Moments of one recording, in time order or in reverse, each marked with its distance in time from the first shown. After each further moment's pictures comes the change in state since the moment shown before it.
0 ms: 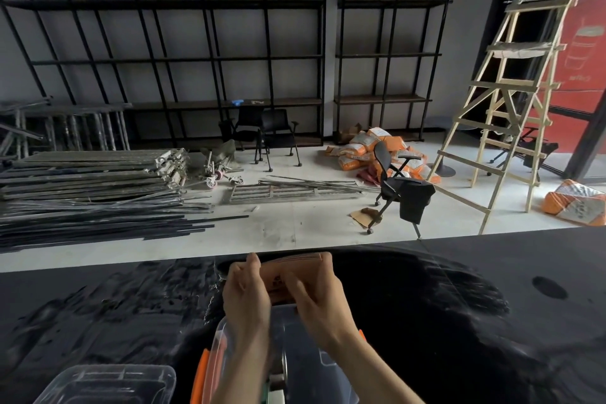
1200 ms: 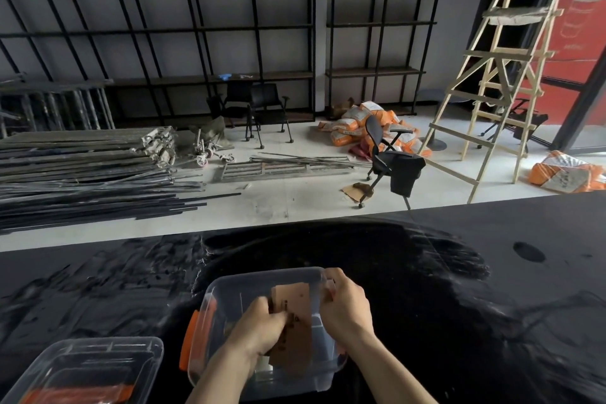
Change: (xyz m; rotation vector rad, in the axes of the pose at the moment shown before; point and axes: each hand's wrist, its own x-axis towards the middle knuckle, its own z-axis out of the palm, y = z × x) left_hand -0.029 -0.045 -0.018 0.718 -0.677 -0.444; right_hand -0.032 0.049 -0.041 -0.490 0.059 0.342
